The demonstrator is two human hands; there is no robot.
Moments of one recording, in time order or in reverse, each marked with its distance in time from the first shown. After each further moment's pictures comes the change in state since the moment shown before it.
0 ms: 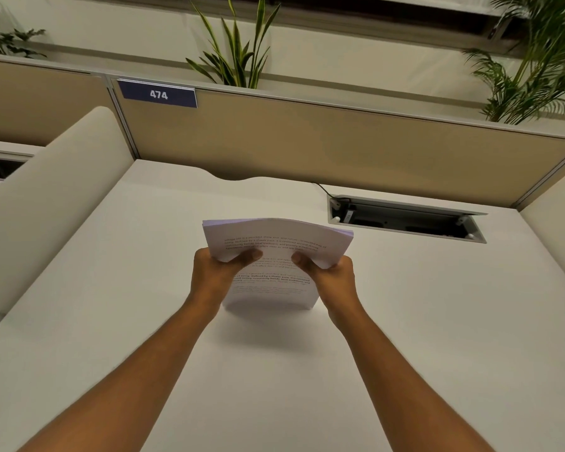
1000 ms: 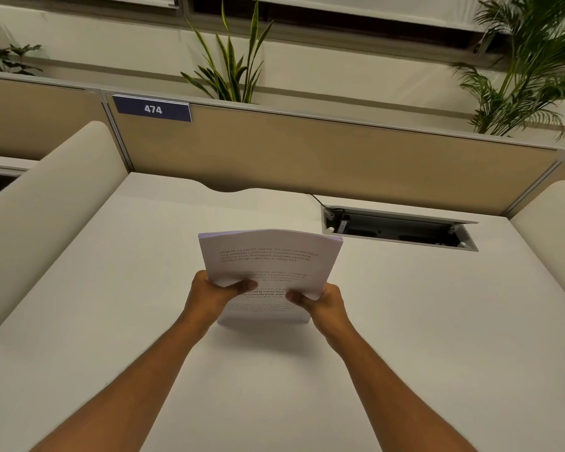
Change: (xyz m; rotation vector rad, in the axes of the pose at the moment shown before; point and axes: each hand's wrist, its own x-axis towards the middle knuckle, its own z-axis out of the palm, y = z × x) left_hand 0.011 -0.032 -0.008 0.104 -0.078 -0.076; right_hand 0.008 0.055 -0.016 -0.083 -0.097 0.061
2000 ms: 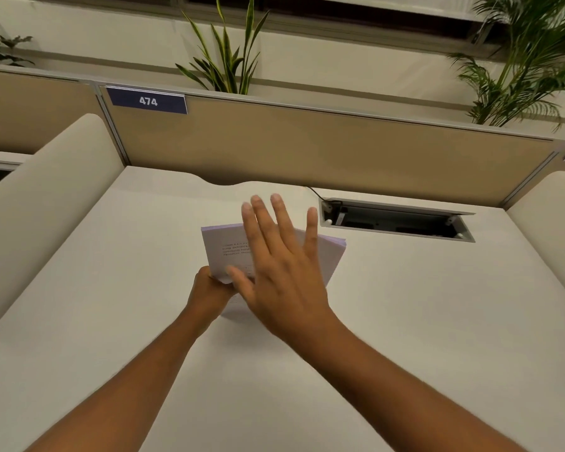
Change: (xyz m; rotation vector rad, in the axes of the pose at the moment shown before) left_hand -0.011 0.000 0.007 0.028 -0.077 0.072; right_hand -0.056 -0.124 0.067 -1.211 0.264 -0.873
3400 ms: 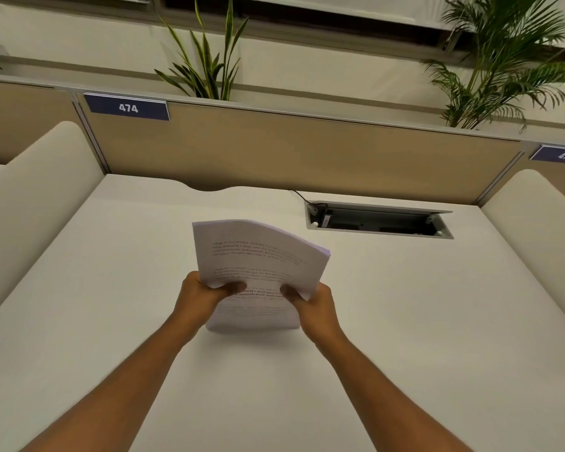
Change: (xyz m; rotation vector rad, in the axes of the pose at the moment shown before) left_hand 0.007 0.001 -0.010 0.040 -0.041 -0.118; right_hand -0.079 0.074 0.073 1.091 -0.174 0.918
